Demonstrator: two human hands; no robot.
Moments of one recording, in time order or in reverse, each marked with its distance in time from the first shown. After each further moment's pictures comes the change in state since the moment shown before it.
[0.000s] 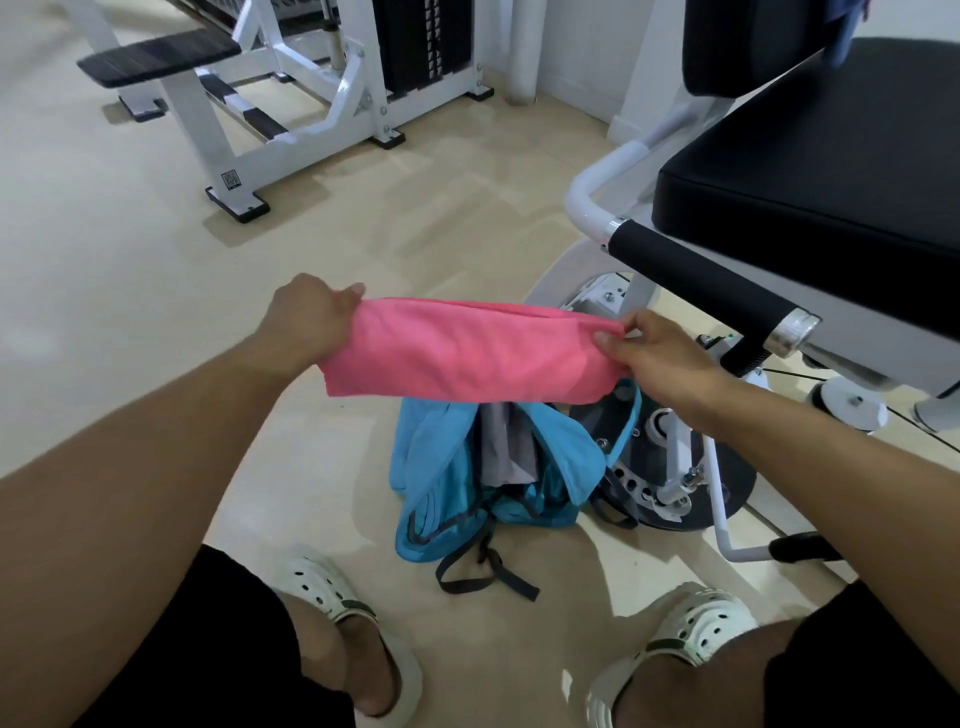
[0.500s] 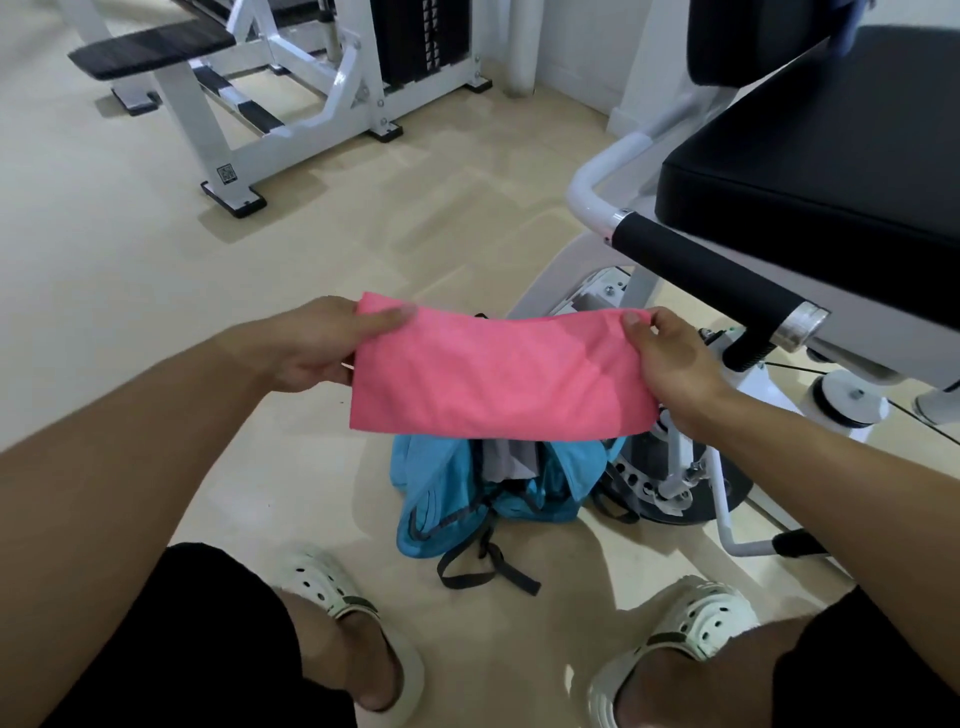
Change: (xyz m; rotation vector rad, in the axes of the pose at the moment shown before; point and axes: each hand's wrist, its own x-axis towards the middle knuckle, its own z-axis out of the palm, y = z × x) left_hand -0.011 -0.003 0.002 -0.582 -0.591 -0.099; right_hand 0.007 0.015 0.011 0.202 0.208 0.120
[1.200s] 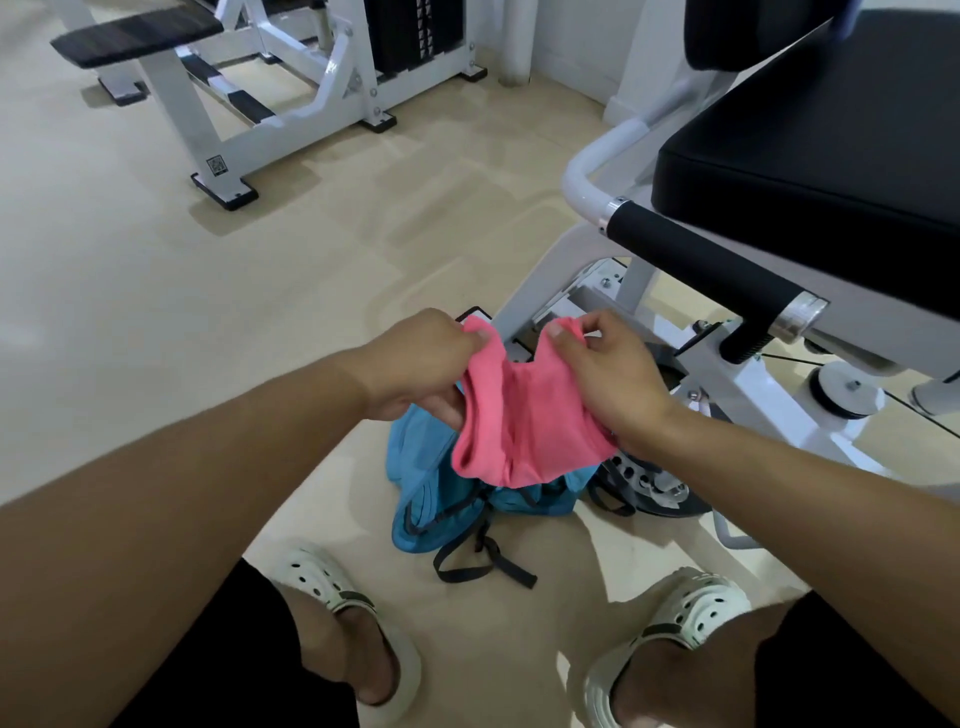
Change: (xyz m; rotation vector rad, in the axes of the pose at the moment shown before) left_hand -0.022 0.021 0.086 0.175 -0.097 0.092; right_hand -0.042 -0.020 0.039 0.014 -0.065 -0.114
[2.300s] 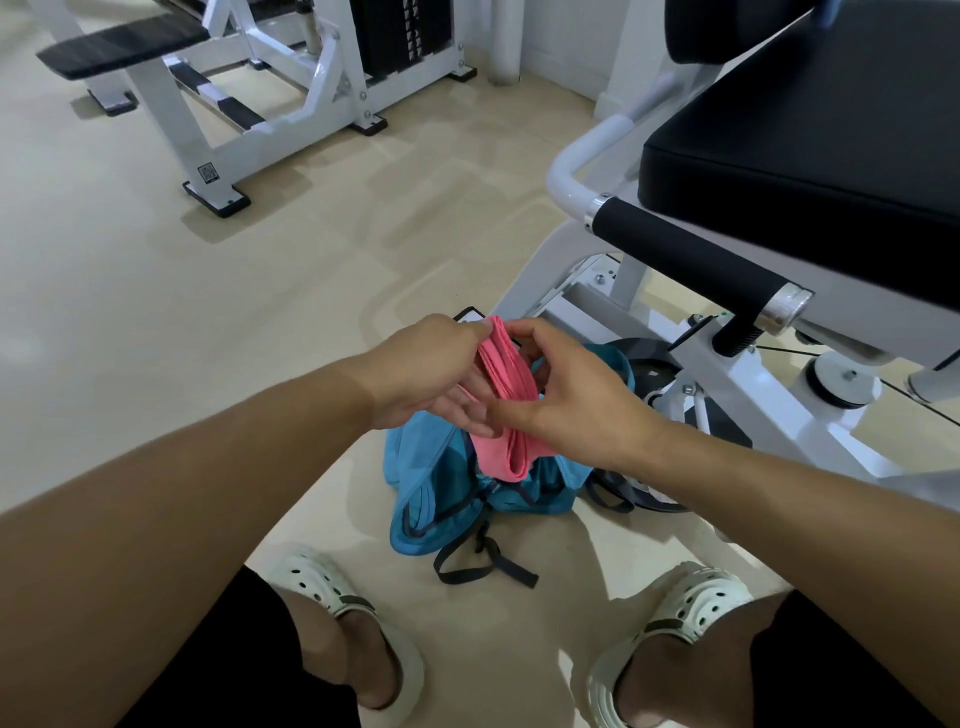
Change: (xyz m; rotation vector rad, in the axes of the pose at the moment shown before) left_hand -0.016 0.018 0.015 -0.112 -0.052 -0.053; right_hand -0.026 -0.016 0.001 -0.218 -0.325 -0.315
